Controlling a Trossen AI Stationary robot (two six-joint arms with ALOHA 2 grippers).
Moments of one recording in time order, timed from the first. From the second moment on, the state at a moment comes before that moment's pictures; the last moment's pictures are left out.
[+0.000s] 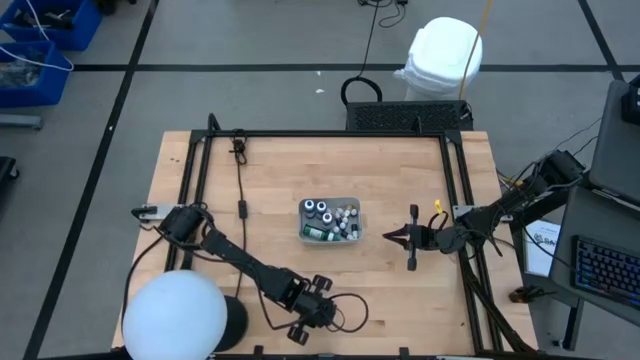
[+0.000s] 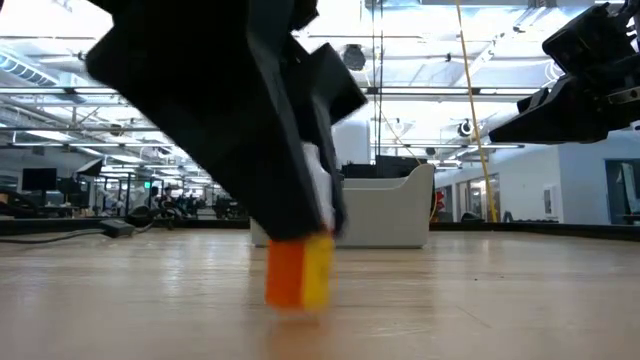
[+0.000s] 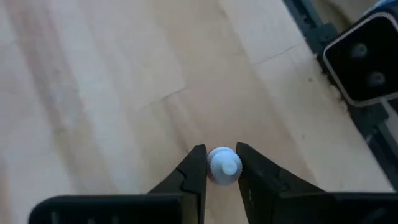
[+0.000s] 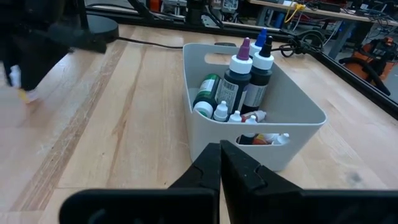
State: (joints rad) left arm -0.52 2.15 1.54 -0.39 0.03 -0.08; right arm 0.52 0.99 0.12 0.53 0.63 0.09
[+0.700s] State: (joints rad) left arm -0.40 1.84 1.53 -0.66 0.00 0.05; right arm 0.52 0.99 0.12 0.53 0.63 0.09
